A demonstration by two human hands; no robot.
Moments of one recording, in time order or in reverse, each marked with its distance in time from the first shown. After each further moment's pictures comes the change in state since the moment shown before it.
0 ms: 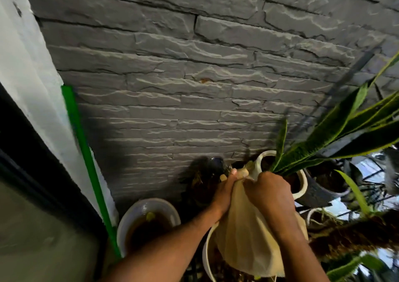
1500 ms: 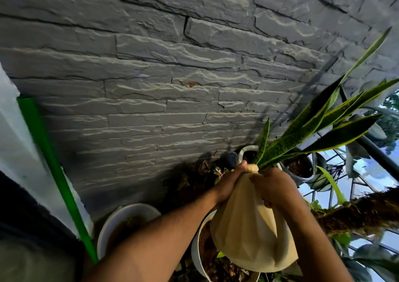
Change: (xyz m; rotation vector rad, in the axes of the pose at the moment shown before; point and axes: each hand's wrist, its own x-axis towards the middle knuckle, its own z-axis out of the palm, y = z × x) left_hand 0.037 0.036 0.007 0.041 -0.484 -0.056; right_hand 0.011 -0.010 -0.041 0.233 -0.157 0.250
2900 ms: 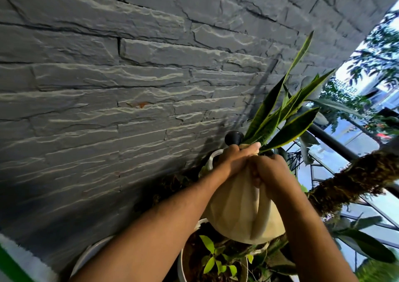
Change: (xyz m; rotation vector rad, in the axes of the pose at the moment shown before) left_hand 0.063 0.097 0.091 0.571 0.091 0.029; right_hand 0.040 0.033 -0.044 0.802 0.246 0.123
